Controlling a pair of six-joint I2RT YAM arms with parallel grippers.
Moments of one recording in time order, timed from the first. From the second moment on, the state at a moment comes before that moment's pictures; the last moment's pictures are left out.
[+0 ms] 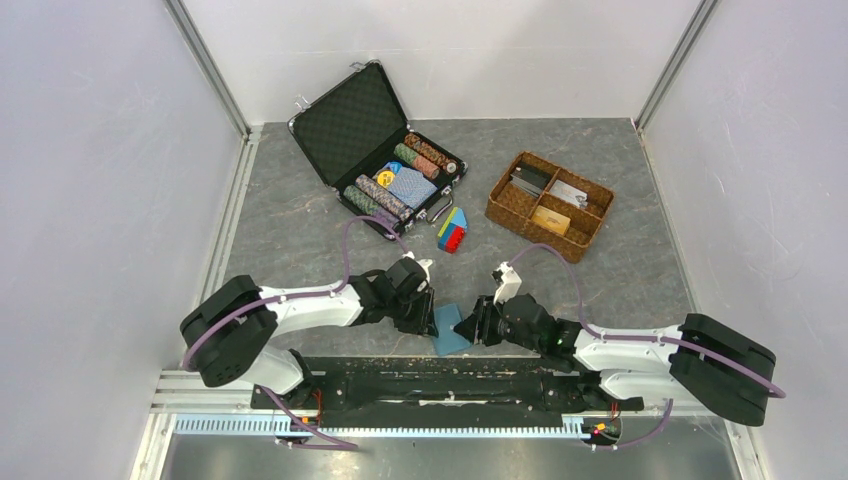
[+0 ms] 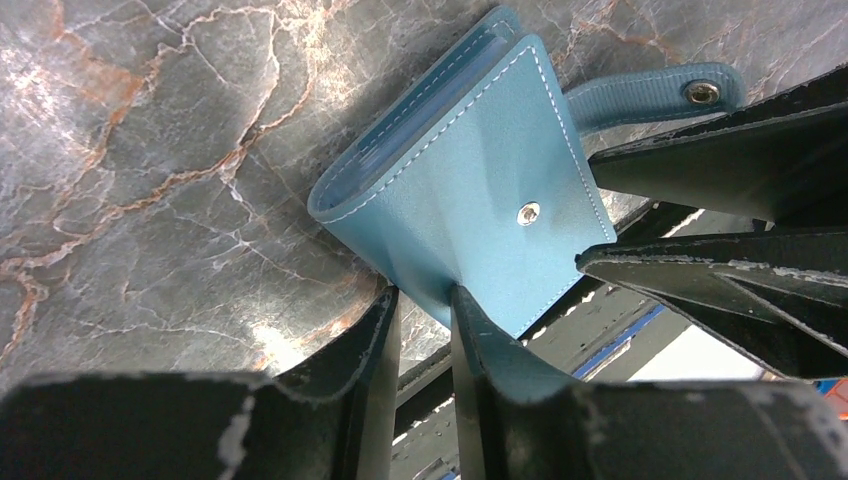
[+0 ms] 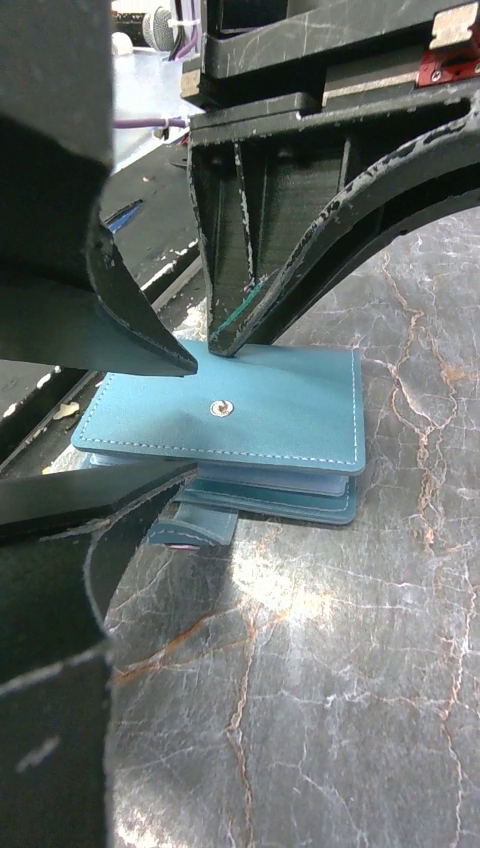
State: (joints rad) left arm -0.94 1.44 0.63 -0.17 0.22 -0.74; right arm 1.04 1.13 0.17 0.44 0.07 0.86
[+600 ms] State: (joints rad) left arm -0.93 1.44 0.60 -0.13 0.24 -0.75; right arm 1.03 1.13 0.16 0.48 0.04 0.87
